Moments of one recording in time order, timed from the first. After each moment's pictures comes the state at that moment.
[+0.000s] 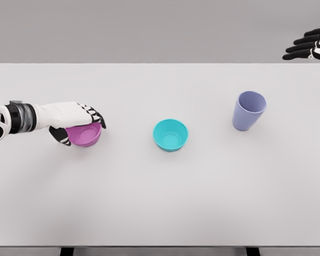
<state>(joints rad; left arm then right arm) -0.76 0.91 -0.92 -1.63 -0.36 -0.23 -0.61 -0.50 -1.29 0.21 -1.75 -0.03 -0.61 0.61</state>
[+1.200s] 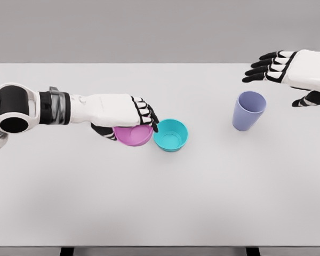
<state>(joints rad) -0.86 0.75 -0.91 -1.75 -0.32 -0.43 -0.61 -0.62 -1.13 0.42 -1.75 0.07 -0.61 0.61</state>
